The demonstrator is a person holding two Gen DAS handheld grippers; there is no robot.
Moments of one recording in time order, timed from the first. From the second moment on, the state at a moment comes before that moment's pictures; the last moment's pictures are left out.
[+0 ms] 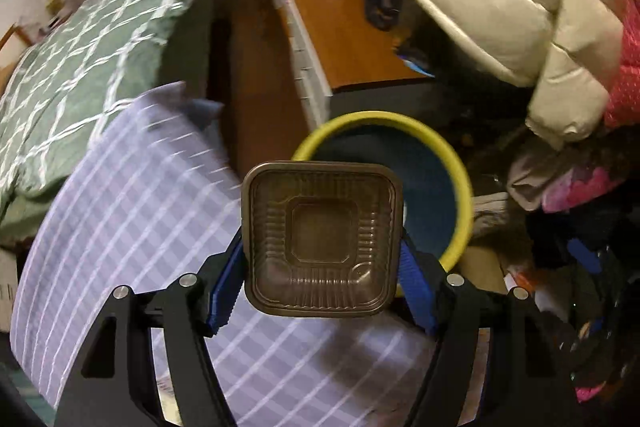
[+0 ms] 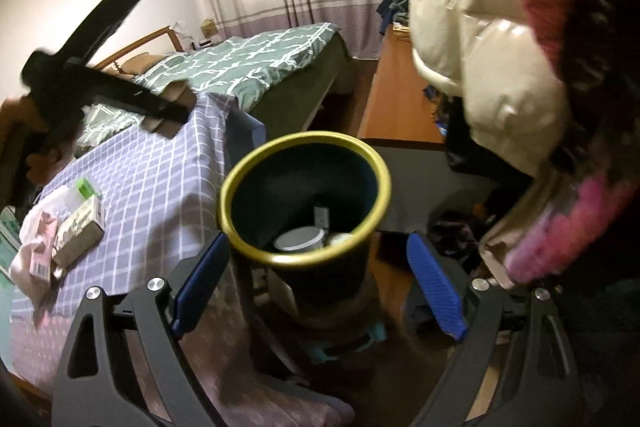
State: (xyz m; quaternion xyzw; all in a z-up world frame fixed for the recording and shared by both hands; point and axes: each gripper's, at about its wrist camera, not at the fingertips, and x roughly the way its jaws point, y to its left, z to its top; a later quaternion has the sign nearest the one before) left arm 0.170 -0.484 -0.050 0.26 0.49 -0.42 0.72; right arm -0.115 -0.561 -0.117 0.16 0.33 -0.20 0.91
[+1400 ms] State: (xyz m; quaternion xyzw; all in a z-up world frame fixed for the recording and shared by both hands) left arm 0.006 0.004 0.039 -0.03 0.24 -0.07 0.97; right arm -0.009 -0.385 -0.085 0.06 0.33 0.04 0.94
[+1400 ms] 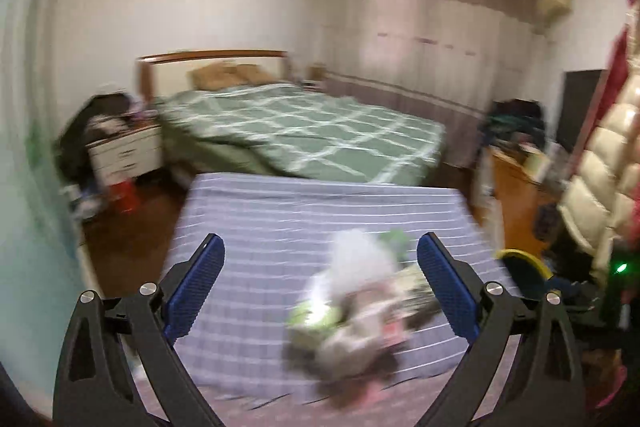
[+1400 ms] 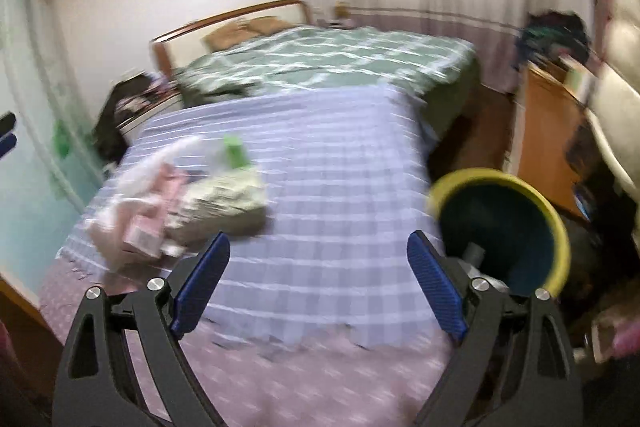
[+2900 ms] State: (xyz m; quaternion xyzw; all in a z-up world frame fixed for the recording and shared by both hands) left arm 0.020 0.042 -0.016 -0.01 0.27 -0.03 0.96; right arm 0.154 -0.225 -0.055 0.09 0.38 0.18 0.90
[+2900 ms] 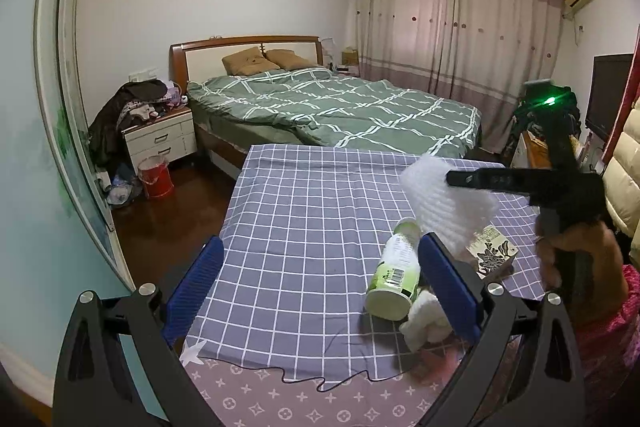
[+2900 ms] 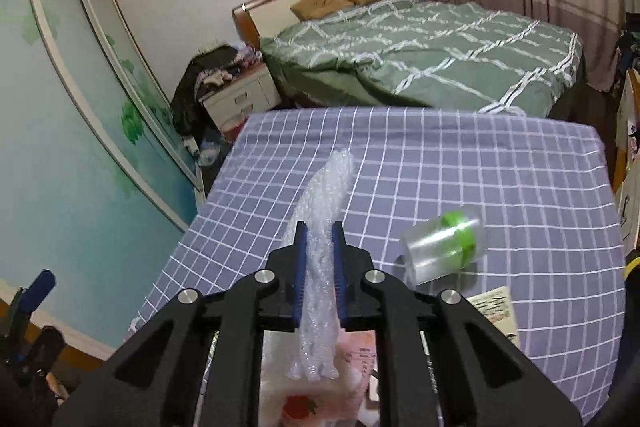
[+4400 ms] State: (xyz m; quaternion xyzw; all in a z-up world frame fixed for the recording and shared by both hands) left arm 0.055 -0.045 -0.032 0.04 0.29 -0.10 0.95; right arm 0.050 -0.566 -0.126 0.20 0.34 -0.18 0.90
